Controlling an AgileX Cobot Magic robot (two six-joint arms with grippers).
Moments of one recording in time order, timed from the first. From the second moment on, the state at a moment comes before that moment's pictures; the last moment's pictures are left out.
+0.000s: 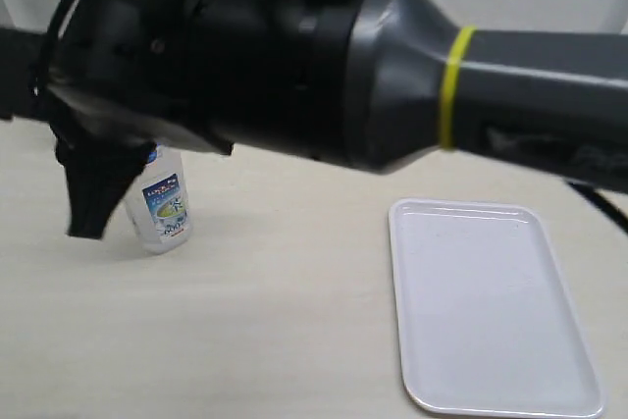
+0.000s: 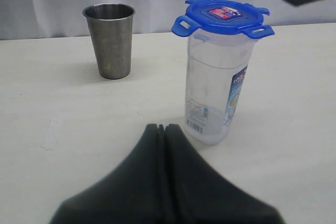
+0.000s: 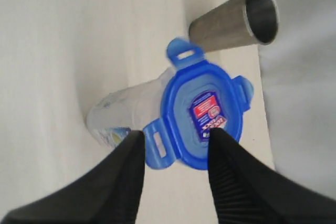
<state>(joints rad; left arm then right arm) -0.20 0.00 0.00 -0.01 0.34 0.00 1.09 1.92 -1.71 -0.58 0.75 -0.17</state>
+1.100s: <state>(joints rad) -0.20 0.00 0.00 -0.01 0.34 0.00 0.68 2.02 -1.71 0.40 0.76 -0.37</state>
